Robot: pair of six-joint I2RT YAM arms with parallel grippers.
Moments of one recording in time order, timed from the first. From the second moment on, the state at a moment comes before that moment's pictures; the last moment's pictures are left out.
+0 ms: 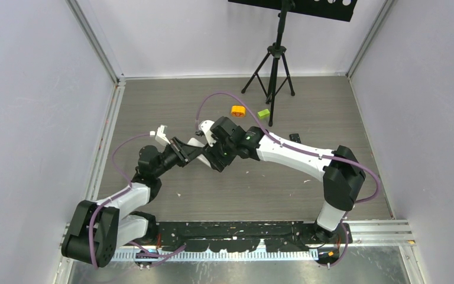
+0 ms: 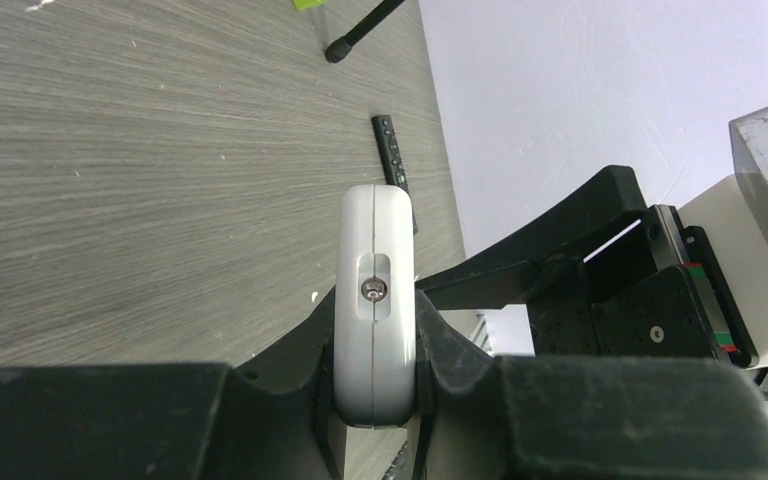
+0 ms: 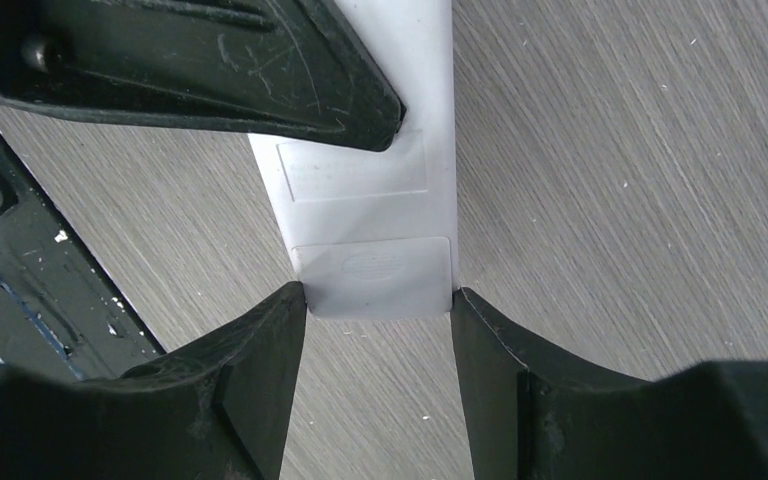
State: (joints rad) left arm -0.25 1.12 0.24 0.75 0.54 -1.05; right arm 0.97 1.72 1.38 -0.55 -0.07 0.02
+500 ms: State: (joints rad) left arm -0.27 1.07 0.31 0.68 0.63 -1.19; right arm 0.97 1.72 1.40 -0.56 -0.06 0.04
